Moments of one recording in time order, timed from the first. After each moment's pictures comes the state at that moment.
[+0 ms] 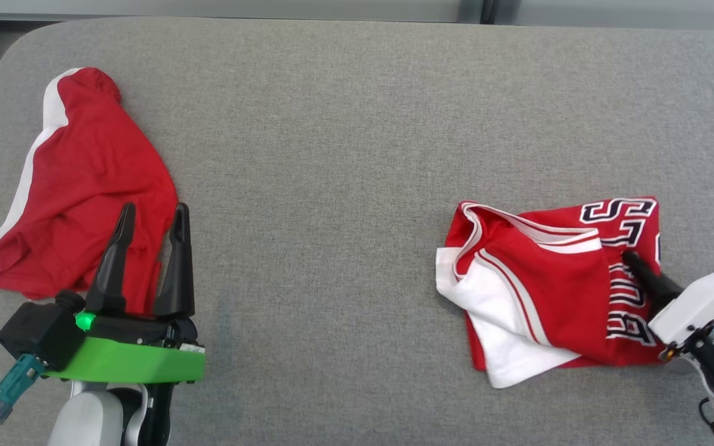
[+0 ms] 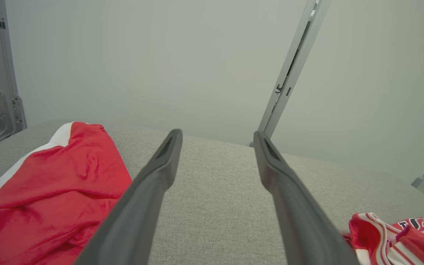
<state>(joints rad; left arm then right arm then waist) -0.08 0.05 -0.09 -0.07 -0.45 -0.12 -0.26 -0.07 -0.32 0.12 0.19 0.93 -0.01 0.28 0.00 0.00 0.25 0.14</state>
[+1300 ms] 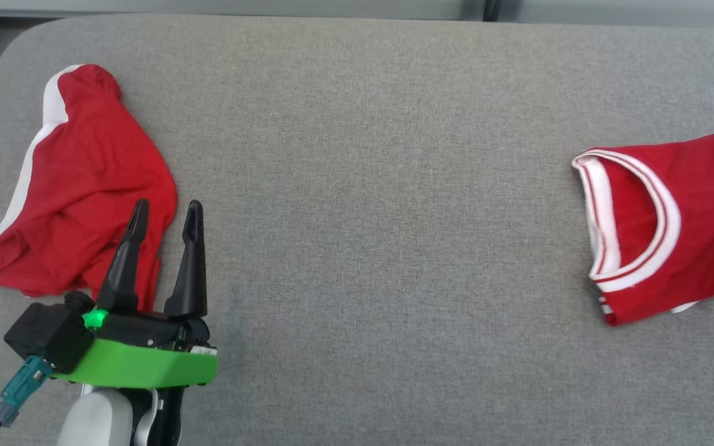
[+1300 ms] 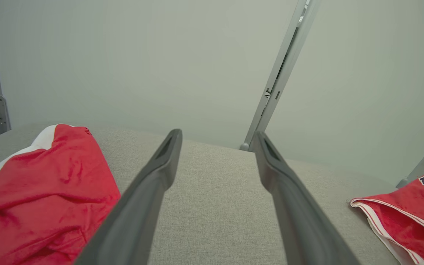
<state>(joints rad) -0.07 0.04 -0.13 -0.11 -0.46 -0.12 -0.26 -0.19 -0.69 -0.03 0.12 0.87 -0.10 0.50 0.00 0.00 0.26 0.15</state>
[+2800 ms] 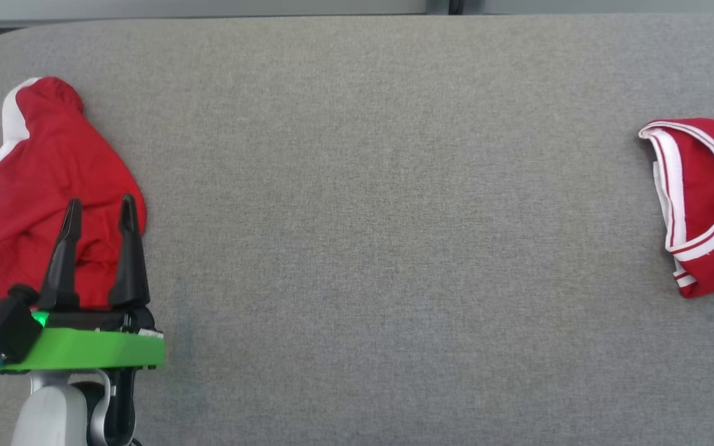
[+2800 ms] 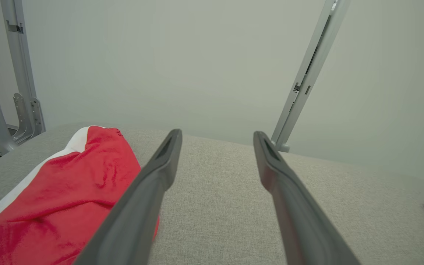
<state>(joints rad) -0.13 0.05 0.00 -0.01 -0.41 -0.12 -0.26 -0.26 -0.51 -0.11 0.23 0.37 -0.13 -0.08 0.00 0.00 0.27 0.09</state>
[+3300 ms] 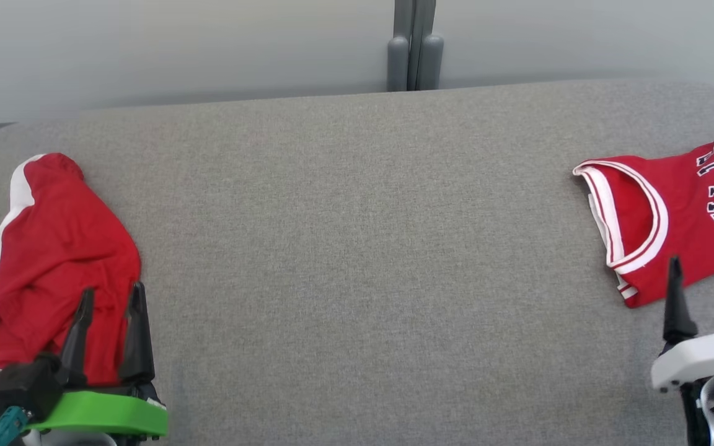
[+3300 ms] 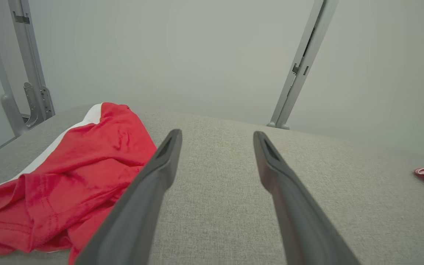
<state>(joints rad) 0.03 0.04 0.04 0.07 -0.36 -0.12 -0.26 0.02 -0.28 0.02 0.21 0.33 -0.12 -0.26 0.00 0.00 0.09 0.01</state>
